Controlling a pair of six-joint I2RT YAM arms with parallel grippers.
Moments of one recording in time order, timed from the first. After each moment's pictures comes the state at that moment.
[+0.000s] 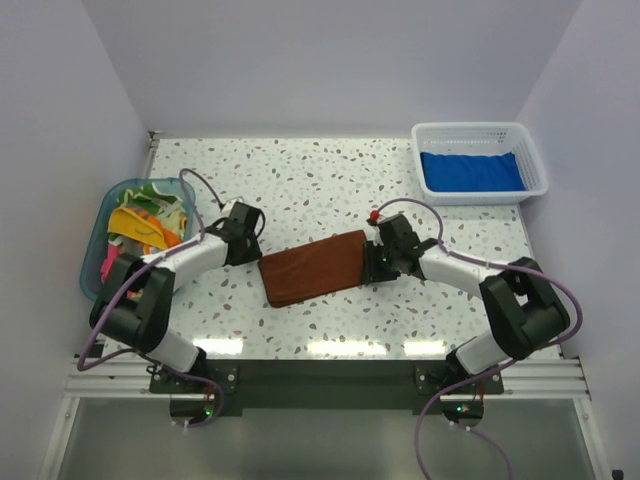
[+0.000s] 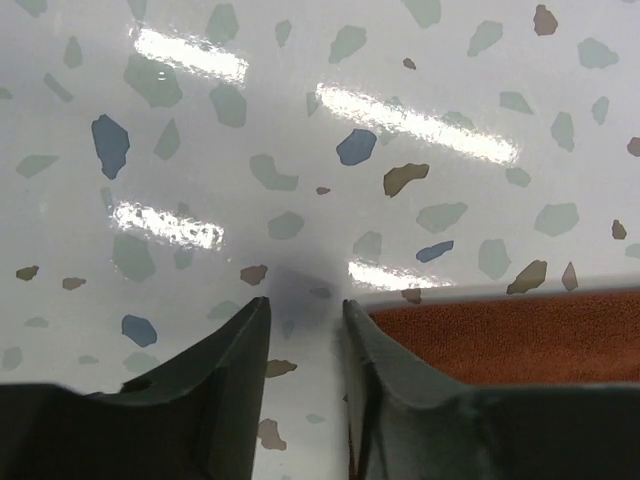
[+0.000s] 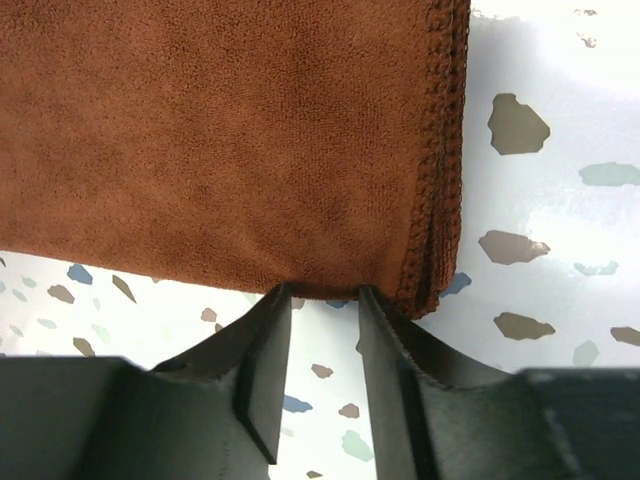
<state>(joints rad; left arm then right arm) -0.38 1.55 0.81 -0.32 -0.29 -0.64 0.52 1.52 0.75 -0.24 -0.17 0.39</state>
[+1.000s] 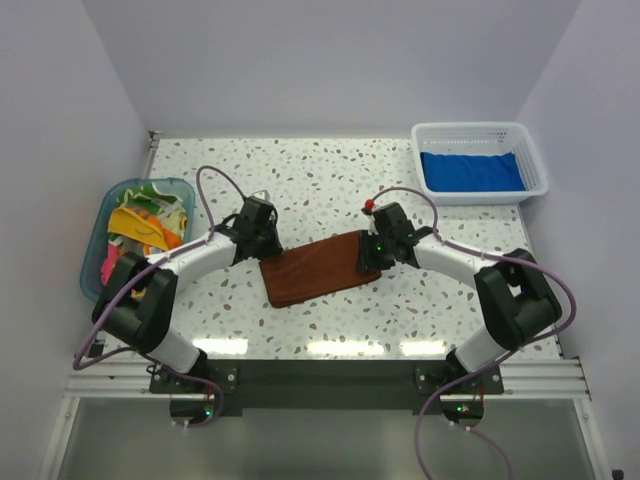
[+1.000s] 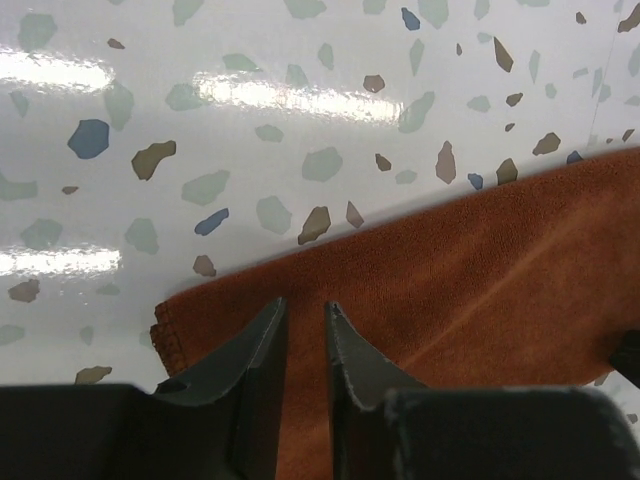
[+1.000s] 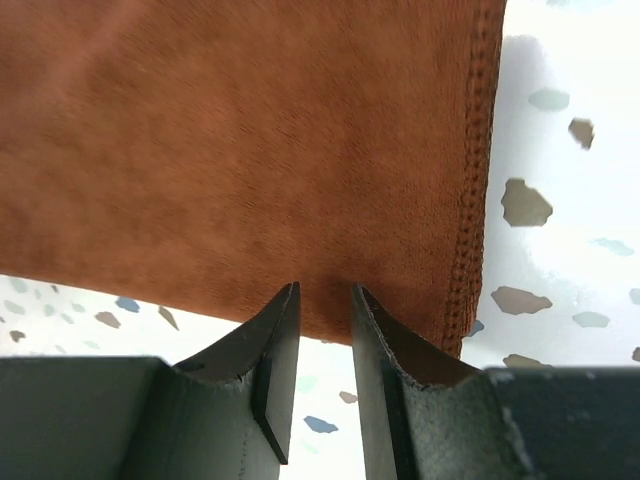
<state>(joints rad) -0.46 1.53 0.86 -0.24 -0.07 -0.65 0.52 1.57 0.89 -0.30 -0.18 0.39</state>
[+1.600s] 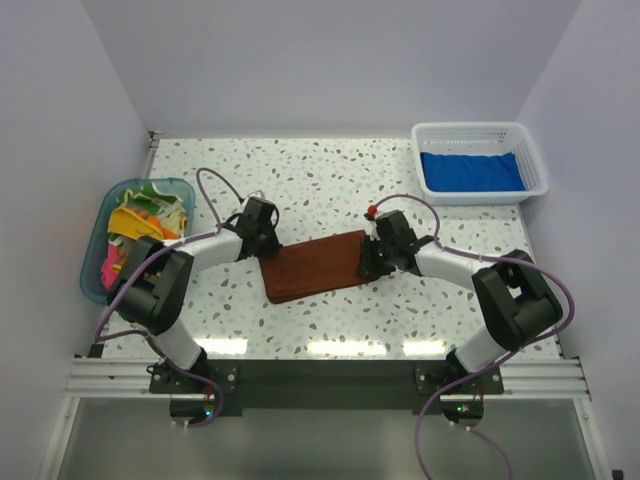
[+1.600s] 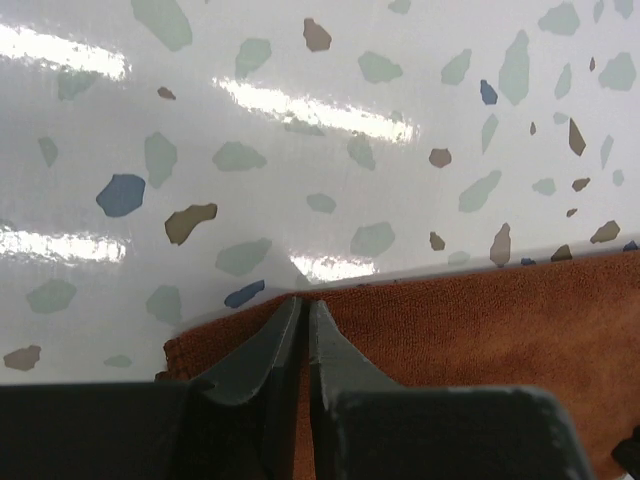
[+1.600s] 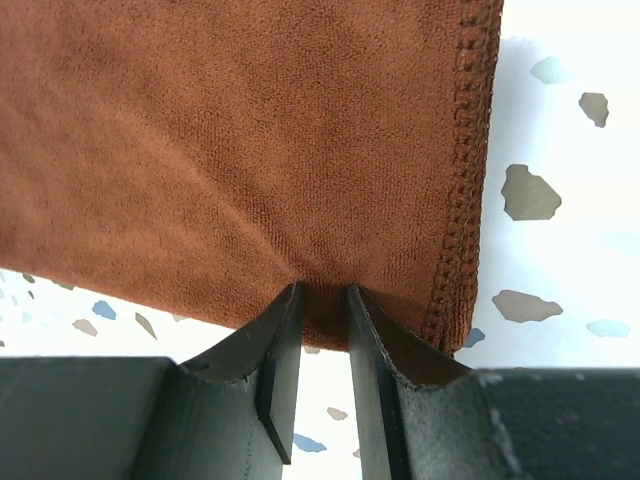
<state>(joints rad) -0.44 1.67 0.86 -0.13 -0.13 -0.72 0.52 1.58 0.78 -0.18 -0.18 0.41</state>
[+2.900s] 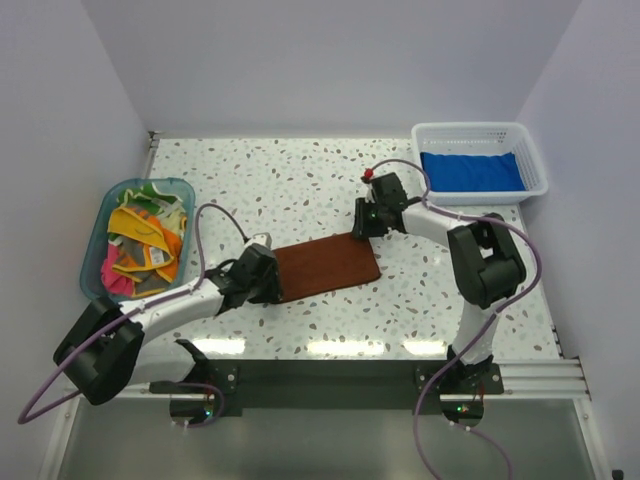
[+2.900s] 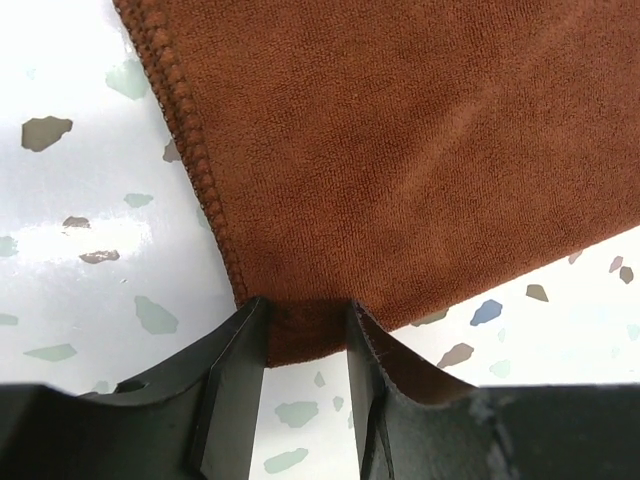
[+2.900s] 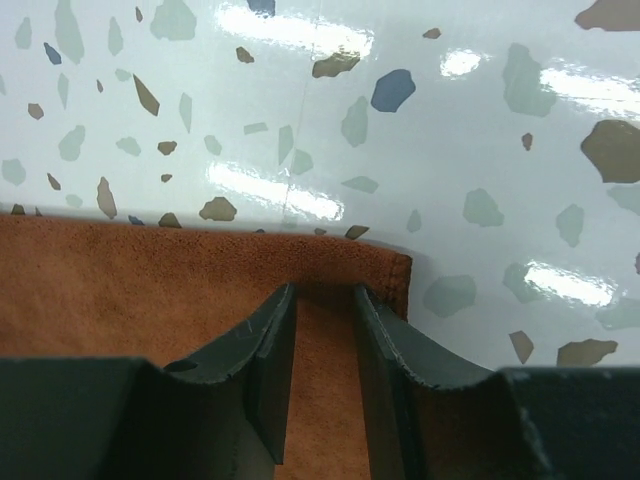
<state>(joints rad) -0.67 1.25 0.53 -0.25 -0.13 -0.72 0.41 1.89 1.17 -0.23 -0.18 0.36</state>
